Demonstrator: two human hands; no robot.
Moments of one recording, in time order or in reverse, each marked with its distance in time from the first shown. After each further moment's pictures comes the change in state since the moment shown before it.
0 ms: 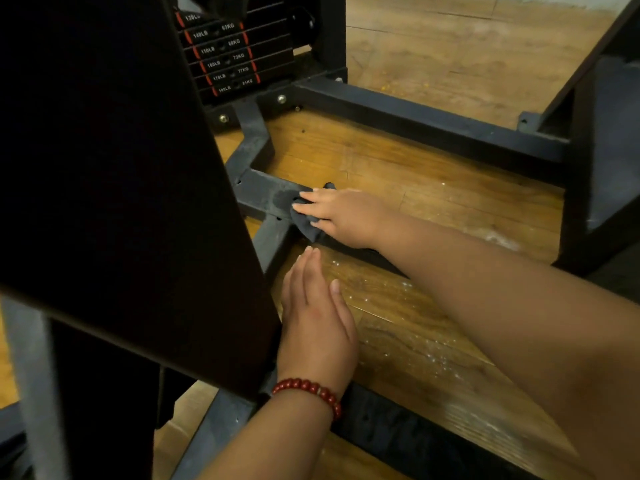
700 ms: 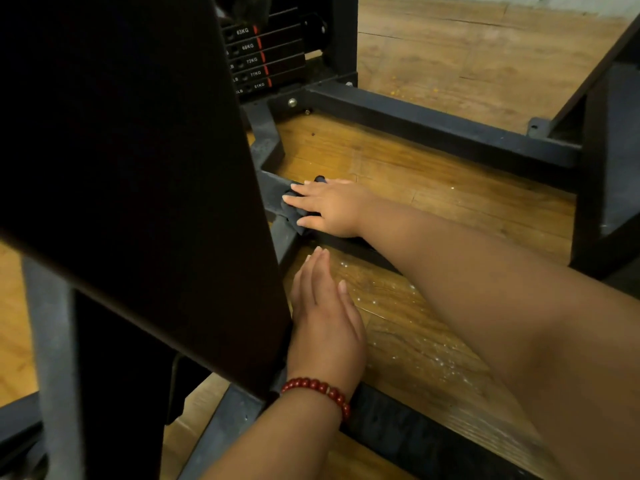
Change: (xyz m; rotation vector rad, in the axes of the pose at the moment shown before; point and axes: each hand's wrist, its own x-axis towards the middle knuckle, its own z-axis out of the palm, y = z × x) left_hand 0.001 -0.002 0.001 -0.013 0.029 0.005; right_hand 0.031 -0.008 -0.009 -0.082 -0.053 -0.030
